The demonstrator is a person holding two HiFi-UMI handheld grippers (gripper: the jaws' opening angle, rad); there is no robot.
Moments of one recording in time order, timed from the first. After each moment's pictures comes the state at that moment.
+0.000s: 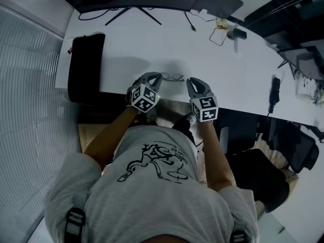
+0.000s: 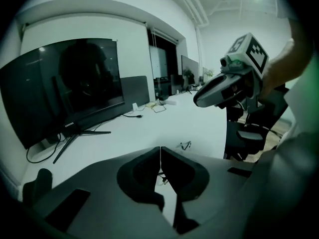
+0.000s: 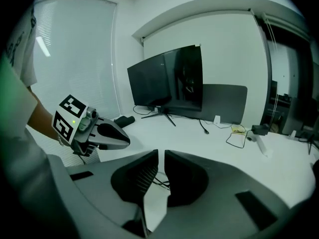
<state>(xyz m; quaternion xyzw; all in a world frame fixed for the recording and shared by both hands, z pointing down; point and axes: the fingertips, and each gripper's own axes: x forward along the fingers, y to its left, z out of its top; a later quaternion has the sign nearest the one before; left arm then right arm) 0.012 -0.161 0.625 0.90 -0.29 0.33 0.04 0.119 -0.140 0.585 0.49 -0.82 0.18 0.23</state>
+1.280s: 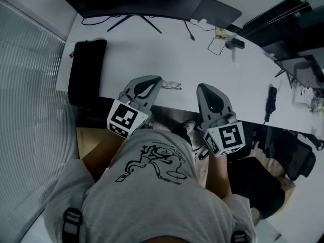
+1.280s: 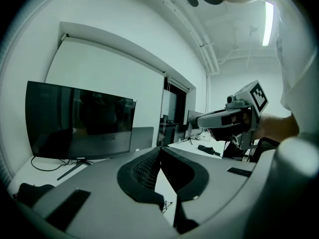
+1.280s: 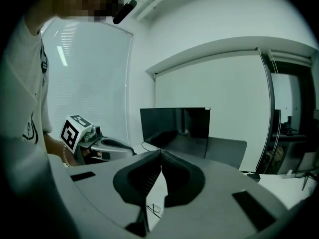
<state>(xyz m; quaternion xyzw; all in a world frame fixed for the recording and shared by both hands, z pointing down) 0.001 -0.145 0.391 0.93 -0.33 0.10 0.09 0.098 -0.123 0.350 0.47 -0.87 0.09 0.14</state>
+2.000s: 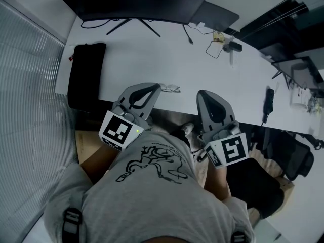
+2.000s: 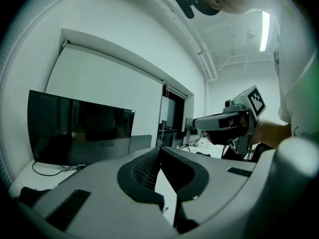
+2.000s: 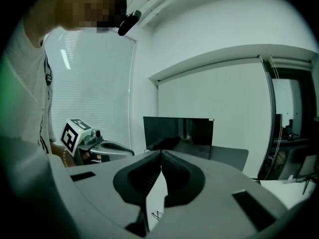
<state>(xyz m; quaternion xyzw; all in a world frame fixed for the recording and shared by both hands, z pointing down) -0.010 -0.132 0.338 0.94 -0.33 0.05 0.07 0.082 -0.110 0.304 0.47 -0.87 0.07 0.11</state>
